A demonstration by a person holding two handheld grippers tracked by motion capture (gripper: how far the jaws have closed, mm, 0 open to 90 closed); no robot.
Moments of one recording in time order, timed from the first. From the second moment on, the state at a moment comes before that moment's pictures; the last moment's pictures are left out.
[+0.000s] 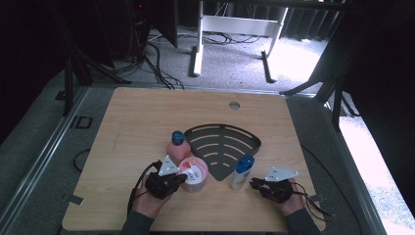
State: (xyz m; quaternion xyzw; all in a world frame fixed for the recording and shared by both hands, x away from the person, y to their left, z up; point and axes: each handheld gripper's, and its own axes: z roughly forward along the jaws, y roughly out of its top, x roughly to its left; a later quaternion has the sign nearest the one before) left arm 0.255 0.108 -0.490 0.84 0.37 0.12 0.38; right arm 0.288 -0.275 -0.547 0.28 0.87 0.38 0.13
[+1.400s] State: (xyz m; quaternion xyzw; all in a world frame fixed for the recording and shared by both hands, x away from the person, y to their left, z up) left arm 0.227 0.139 -0.488 0.83 0.41 0.12 0.37; right arm 0.296 -0.253 -0.541 0.29 0.85 0.41 0.13
